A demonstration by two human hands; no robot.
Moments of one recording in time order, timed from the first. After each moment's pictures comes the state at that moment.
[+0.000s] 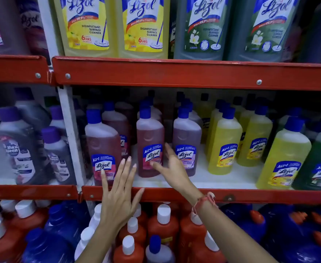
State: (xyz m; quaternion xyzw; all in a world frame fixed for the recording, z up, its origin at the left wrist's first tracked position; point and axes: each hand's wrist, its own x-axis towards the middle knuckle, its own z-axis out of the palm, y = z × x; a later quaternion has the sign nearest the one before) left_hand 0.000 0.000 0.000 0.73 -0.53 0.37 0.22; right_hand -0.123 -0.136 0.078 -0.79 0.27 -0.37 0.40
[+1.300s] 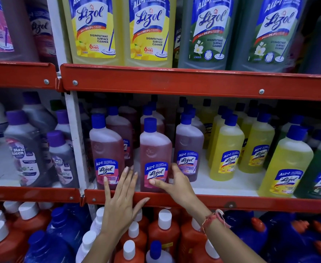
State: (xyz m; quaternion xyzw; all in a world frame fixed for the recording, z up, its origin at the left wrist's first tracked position) left_hand 0.003 -0.002 -0.011 0.75 -0.51 0.35 0.22; right_hand -0.153 -0.105 0.082 -0.78 0.31 -0.32 0.45
